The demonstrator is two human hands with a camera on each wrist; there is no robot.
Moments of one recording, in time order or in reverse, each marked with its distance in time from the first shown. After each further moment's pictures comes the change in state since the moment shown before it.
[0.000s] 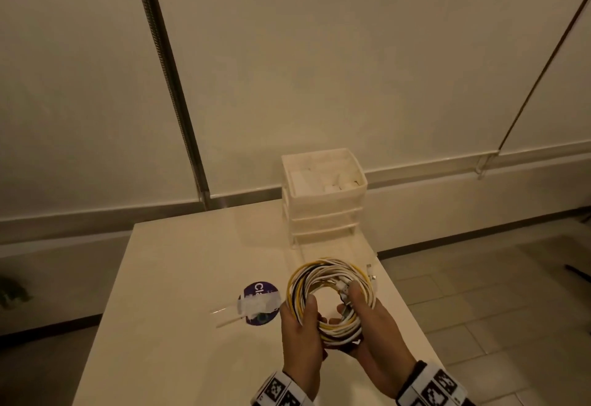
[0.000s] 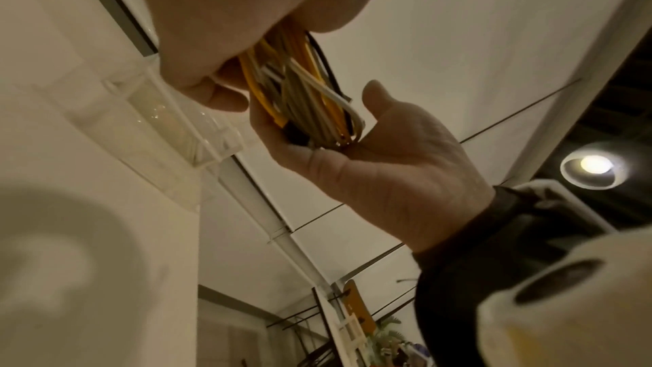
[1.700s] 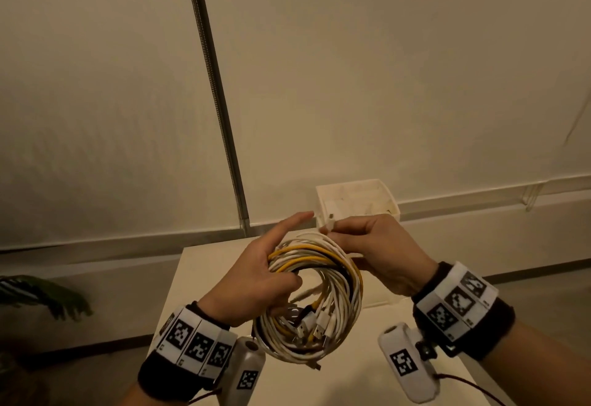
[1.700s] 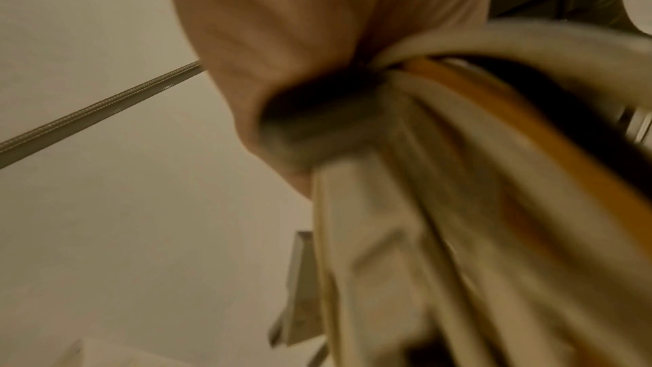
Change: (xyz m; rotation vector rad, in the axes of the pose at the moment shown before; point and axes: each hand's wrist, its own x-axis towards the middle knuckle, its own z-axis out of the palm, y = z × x) left_hand -0.066 0.236 -0.086 0.417 -0.742 0.491; right_hand -0.055 -0.139 0.085 -0.516 -0.528 -0.549
